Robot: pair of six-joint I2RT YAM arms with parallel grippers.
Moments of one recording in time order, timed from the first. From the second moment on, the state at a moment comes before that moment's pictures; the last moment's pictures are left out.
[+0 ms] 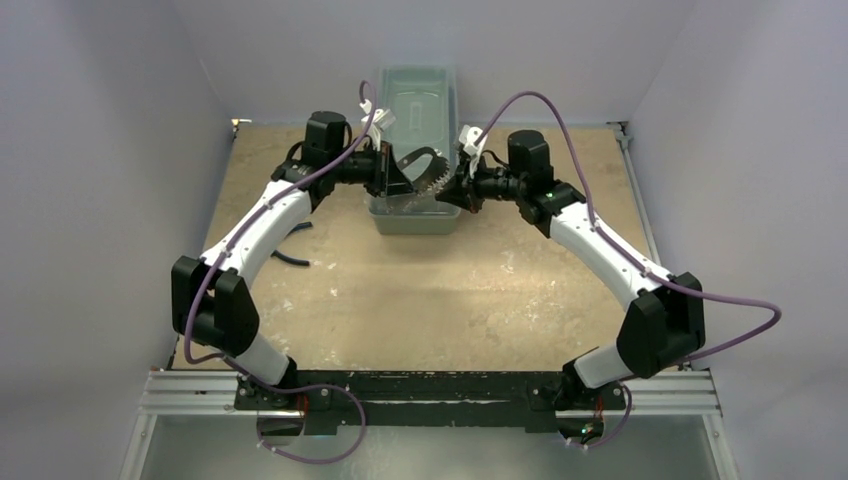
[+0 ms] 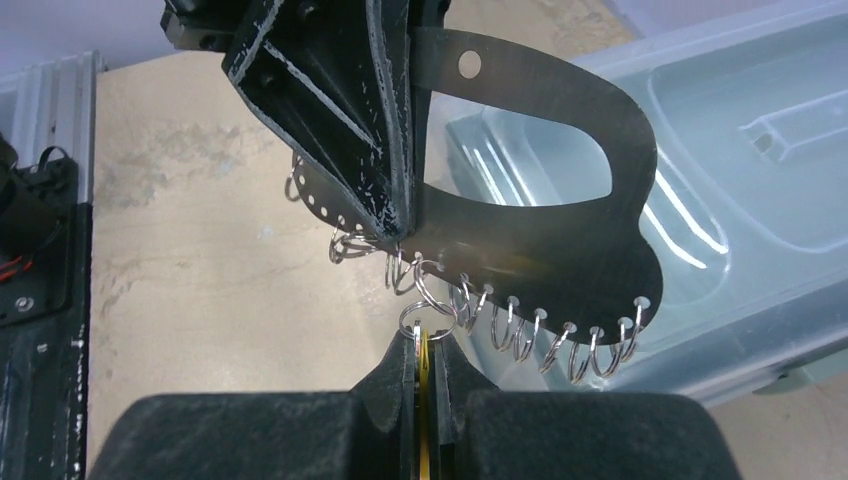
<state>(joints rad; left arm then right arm) -0.34 1.58 1.38 -0.32 0.84 -0.25 0.44 1.47 1.23 -0.16 -0.73 -0.26</state>
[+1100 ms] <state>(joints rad) -0.34 1.59 1.35 -0.34 1.02 -0.21 0.43 1.38 1.16 -0.25 -0.72 -0.29</state>
